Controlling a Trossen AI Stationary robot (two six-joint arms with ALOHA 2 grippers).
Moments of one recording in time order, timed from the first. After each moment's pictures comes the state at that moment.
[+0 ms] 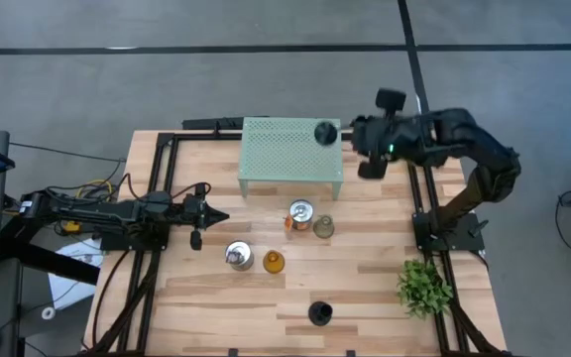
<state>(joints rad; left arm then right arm) -0.01 0.30 0.01 0.32 -0.03 -0.01 0.00 1.58 2.21 -1.52 0.76 -0.31</state>
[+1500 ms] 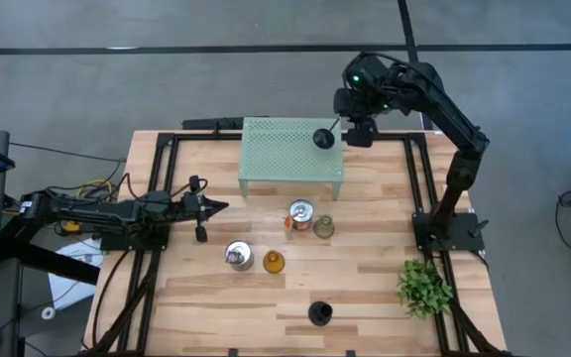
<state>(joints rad) -0.01 0.30 0.01 0.34 -0.22 0.18 -0.47 1.79 2.36 -1.57 0.22 -0.55</state>
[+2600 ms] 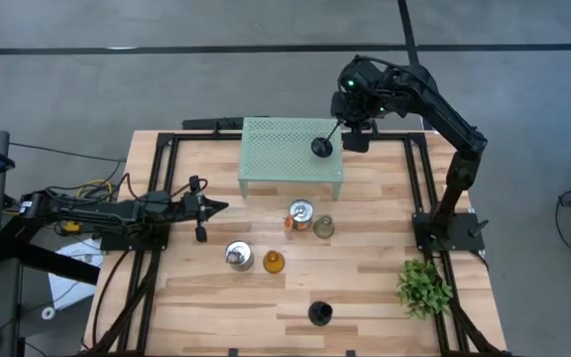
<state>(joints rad) -0.01 0.30 0.01 0.34 -0.22 0.18 -0.46 1.79 2.32 -1.57 0.18 -0.47</state>
